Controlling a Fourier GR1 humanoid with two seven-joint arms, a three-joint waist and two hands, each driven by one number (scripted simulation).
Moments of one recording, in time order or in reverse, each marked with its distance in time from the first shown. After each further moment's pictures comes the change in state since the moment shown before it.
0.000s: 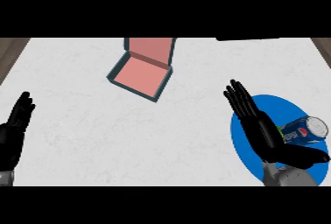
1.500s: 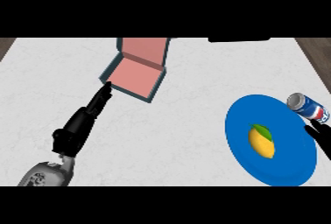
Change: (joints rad) left arm -0.182 -0.165 -0.293 -0.115 -0.048 -0.127 0.155; right arm 0.508 -0.789 -0.132 -0.695 0.748 -0.118 0.657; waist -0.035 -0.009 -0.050
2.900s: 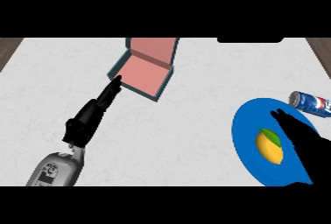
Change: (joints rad) left arm -0.062 -0.119 0.075 0.034 -0.100 -0.110 0.037; right arm -0.311 0.414 0.110 0.188 0.136 0.349 0.271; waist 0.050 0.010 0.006
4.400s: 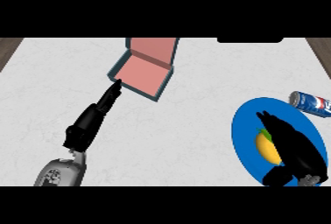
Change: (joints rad) left arm 0.054 -0.103 0.087 -0.025 -0.109 -0.093 -0.018; right arm -0.029 0.273 -0.087 0.295 0.317 0.152 -0.218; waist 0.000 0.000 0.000
